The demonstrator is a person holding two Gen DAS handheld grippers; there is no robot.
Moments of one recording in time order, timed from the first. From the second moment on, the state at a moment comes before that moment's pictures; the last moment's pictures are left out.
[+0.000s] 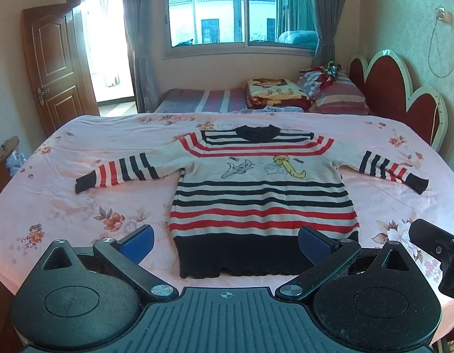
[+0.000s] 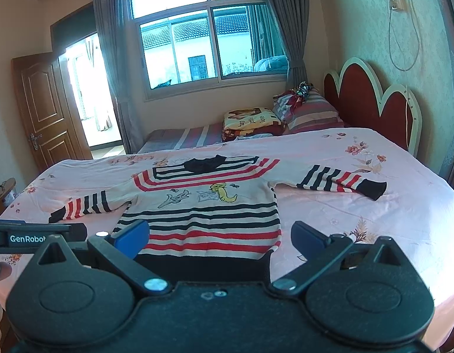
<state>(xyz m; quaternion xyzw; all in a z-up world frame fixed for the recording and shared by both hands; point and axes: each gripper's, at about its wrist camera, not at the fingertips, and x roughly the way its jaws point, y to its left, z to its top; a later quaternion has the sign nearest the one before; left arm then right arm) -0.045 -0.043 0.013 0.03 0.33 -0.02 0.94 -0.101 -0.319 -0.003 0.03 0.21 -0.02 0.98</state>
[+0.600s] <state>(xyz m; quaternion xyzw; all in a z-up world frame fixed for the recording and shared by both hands) -0.039 -0.040 0.007 0.03 0.33 -0.01 0.94 -0.095 -0.323 -0.005 0.04 0.21 -0.03 0.98</state>
